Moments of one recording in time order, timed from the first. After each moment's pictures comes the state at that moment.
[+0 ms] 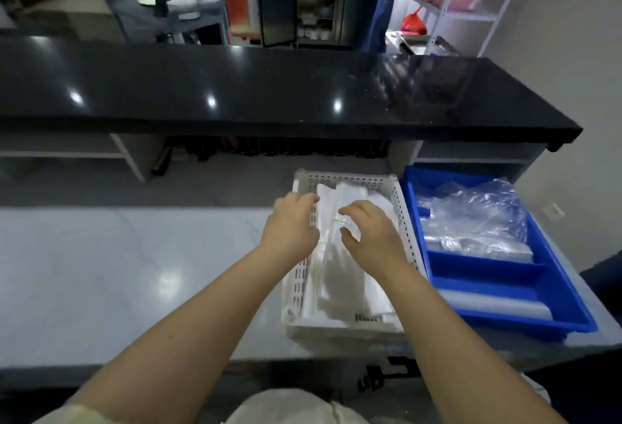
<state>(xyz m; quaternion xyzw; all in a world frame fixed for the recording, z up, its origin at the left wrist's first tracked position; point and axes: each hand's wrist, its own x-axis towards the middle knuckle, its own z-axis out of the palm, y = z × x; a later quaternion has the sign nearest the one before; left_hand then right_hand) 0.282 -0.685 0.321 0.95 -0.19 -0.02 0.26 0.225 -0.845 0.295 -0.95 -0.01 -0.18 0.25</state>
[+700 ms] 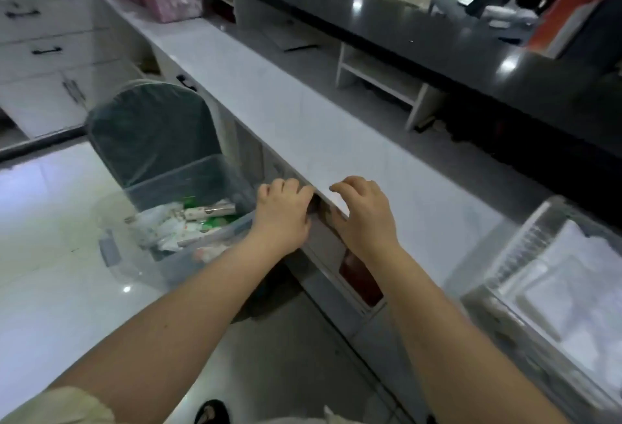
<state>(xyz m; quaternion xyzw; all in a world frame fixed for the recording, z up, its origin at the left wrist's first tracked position) 0.015 -0.366 0.305 0.98 0.16 0.12 0.01 0.094 -0.508 0.318 -0.85 -0.44 -0.14 0.25</state>
